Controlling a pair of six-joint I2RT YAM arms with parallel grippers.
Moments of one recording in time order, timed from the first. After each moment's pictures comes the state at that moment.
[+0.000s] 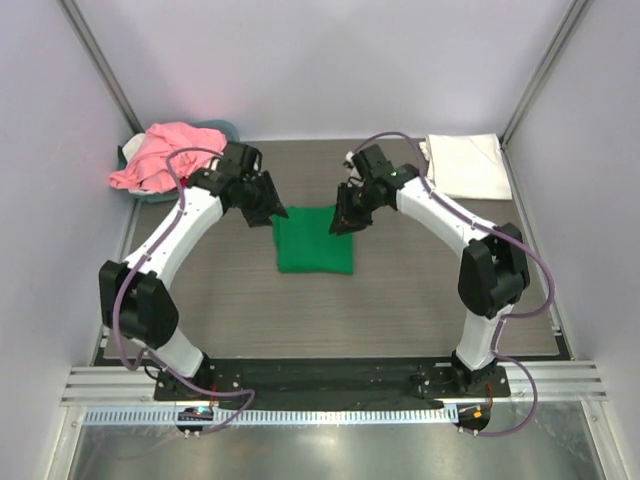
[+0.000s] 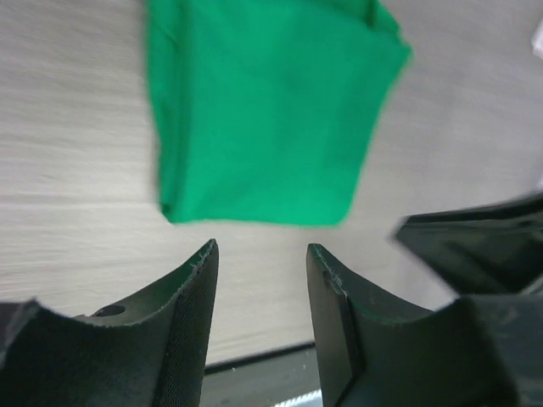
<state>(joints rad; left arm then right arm) -0.33 1.65 1.53 -0.88 0.14 -0.72 0.49 1.87 1.62 -0.79 -0.32 0.53</state>
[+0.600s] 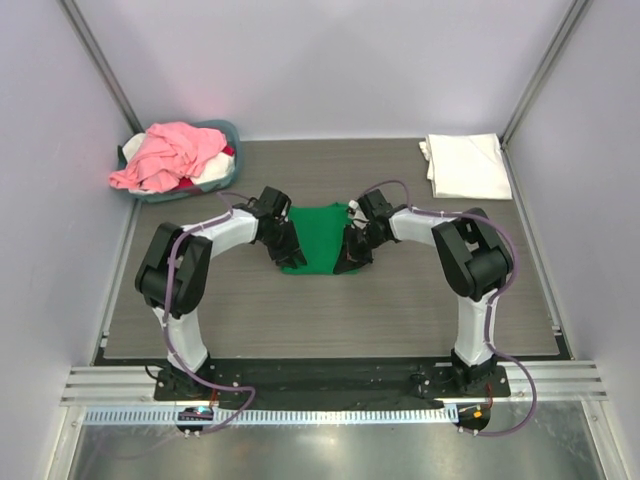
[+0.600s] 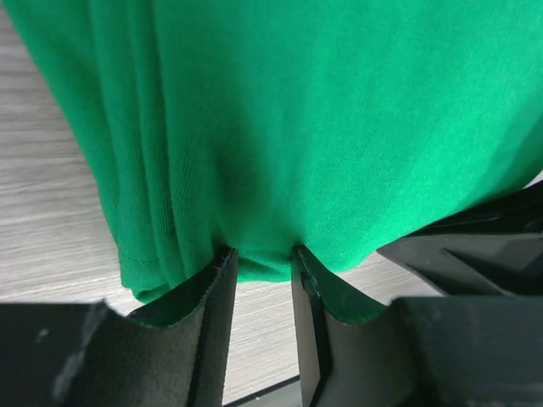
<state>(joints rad) -0.44 1.86 1.17 -0.50 0.27 -0.77 0.47 2.00 1.21 -0.40 -0.58 0.56</state>
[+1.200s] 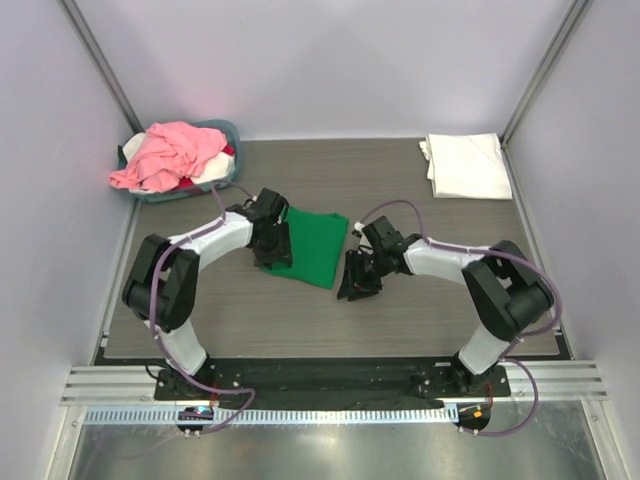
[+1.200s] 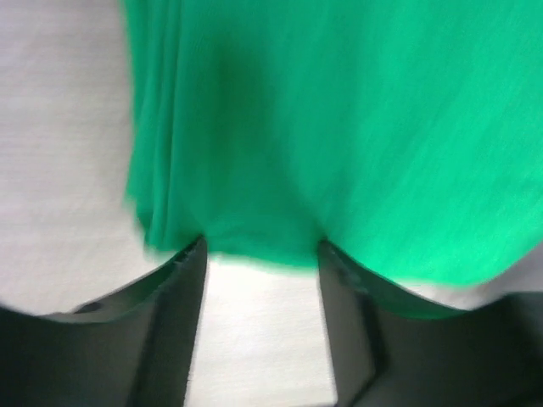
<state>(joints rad) -0.47 1.76 1.13 -0.59 0.03 -0.58 0.56 1.69 0.86 -0.28 -0.49 0.62</state>
